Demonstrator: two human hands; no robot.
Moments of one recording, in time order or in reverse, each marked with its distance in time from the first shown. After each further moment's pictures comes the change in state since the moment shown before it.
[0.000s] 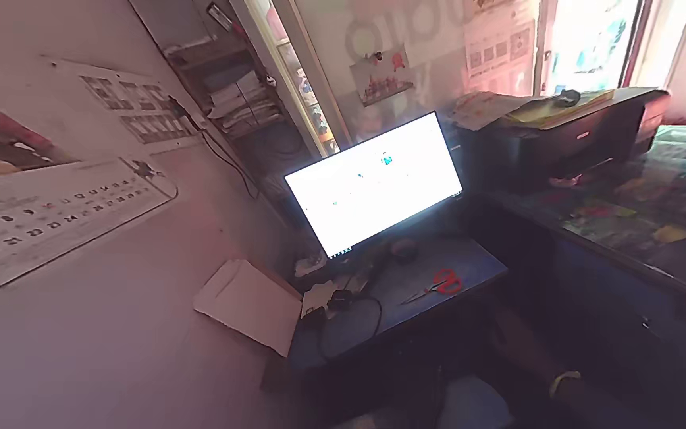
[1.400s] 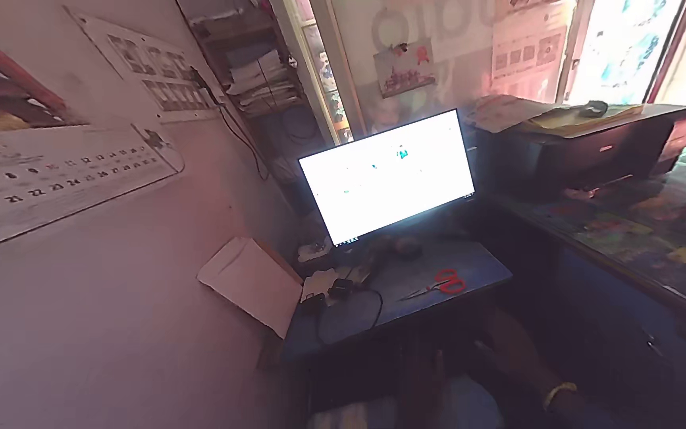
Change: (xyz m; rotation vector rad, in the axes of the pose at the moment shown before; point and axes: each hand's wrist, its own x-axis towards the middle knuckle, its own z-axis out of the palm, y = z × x) left_hand 0.010 0.015 0.004 -0.217 0.026 -0.059; right_hand -0.003 -0.002 0.003 -0.109 0.052 -0.235
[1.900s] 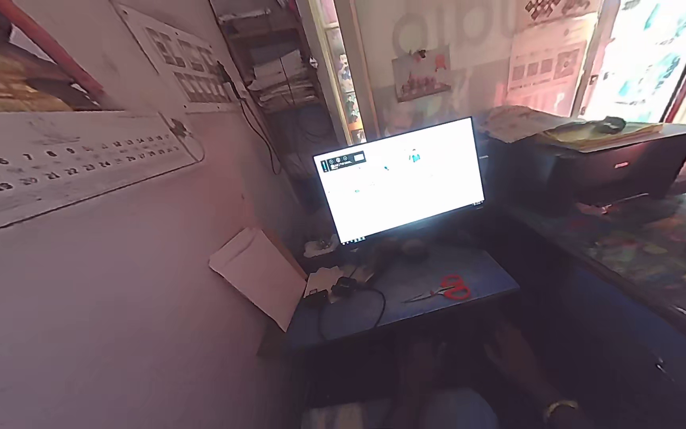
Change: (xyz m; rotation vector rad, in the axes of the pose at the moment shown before) left_hand 0.044 0.008 -0.028 -0.088 -0.239 -0.069; right_hand 0.007 0.003 0.008 0.010 0.049 0.148
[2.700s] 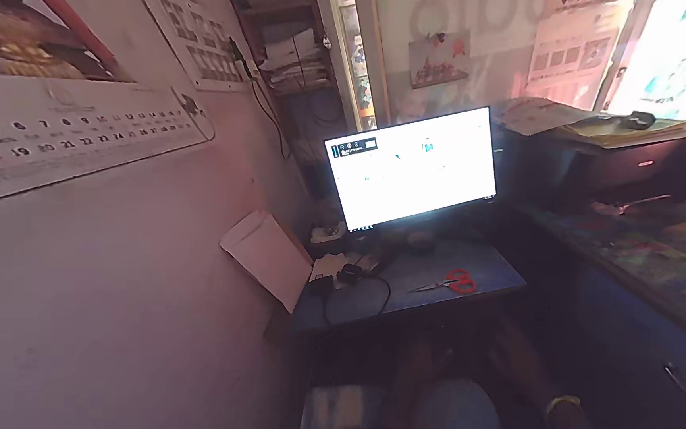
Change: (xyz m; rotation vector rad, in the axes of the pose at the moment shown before) left_hand -0.016 -0.013 -0.004 -0.109 -0.172 0.022; right_hand -0.011 -0.002 -0.004 -0.003 -0.061 -0.082
